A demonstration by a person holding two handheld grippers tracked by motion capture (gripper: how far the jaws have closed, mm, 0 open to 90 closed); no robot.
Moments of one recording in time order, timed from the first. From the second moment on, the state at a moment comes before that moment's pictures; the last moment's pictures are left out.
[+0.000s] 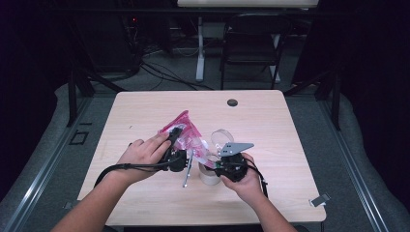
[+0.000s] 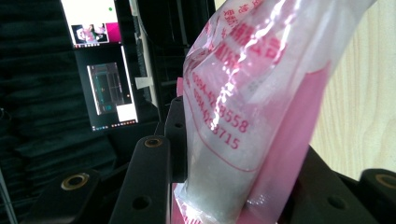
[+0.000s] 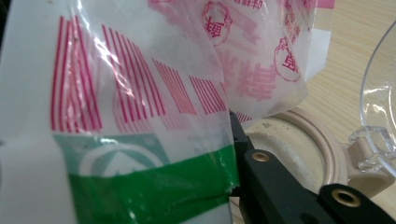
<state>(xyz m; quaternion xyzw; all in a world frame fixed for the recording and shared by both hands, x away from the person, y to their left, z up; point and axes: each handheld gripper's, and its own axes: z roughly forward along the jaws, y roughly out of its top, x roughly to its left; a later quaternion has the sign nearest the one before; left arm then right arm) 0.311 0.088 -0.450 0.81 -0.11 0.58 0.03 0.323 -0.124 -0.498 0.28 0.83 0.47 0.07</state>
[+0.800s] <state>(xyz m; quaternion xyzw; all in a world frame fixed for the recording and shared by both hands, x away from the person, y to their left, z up) 0.306 0.104 -0.472 0.83 -0.03 0.55 0.07 0.324 -0.122 -0.494 0.28 0.83 0.48 0.07</state>
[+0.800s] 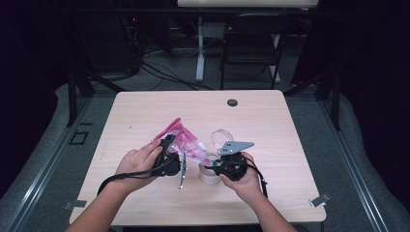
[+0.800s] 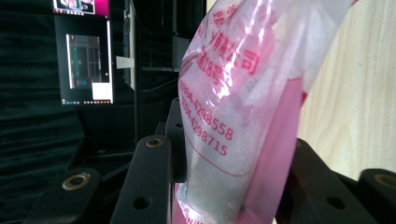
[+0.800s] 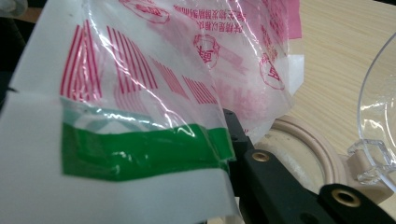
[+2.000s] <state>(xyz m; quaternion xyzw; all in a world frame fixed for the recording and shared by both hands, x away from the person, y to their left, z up) 0.300 0.119 -0.531 0.84 0.09 0.51 0.16 0.322 -0.113 -0.496 0.27 0.83 0.47 0.09</state>
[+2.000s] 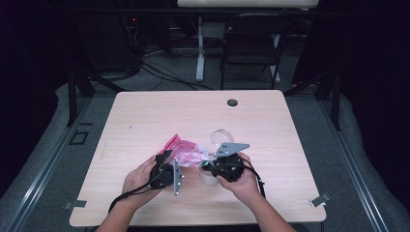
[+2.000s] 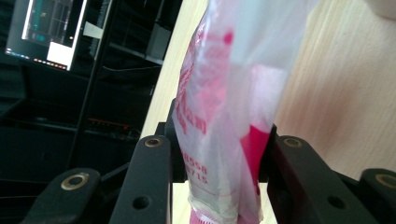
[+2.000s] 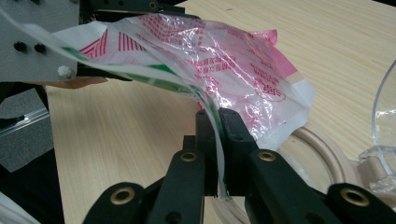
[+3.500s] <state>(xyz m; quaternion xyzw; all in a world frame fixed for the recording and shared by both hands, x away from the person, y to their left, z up) 0.333 0.151 -0.542 0.87 0.25 0.29 0.31 0.323 -0.125 -0.484 0.29 0.79 0.52 0.14</state>
